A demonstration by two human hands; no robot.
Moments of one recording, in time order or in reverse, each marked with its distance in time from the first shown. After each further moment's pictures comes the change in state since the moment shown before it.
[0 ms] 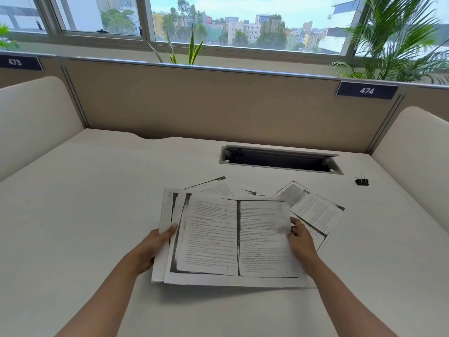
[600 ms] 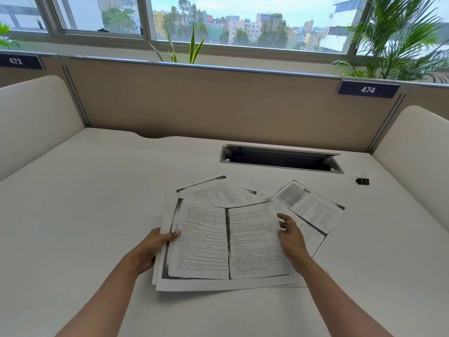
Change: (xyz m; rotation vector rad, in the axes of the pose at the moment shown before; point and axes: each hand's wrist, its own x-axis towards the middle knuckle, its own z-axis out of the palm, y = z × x) left_hand 0.001 -0.004 -0.001 -0.033 -0.032 0.013; right_hand -0.006 -0.007 0.018 0.037 -0.029 -0.061
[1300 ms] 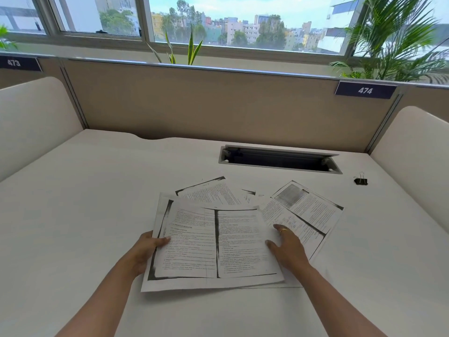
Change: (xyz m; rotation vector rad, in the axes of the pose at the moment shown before) left_hand 0.005 -0.006 -0.012 -0.020 0.167 -0.064; right_hand -0.002 0.020 -0.003 -0.630 -0.069 -0.159
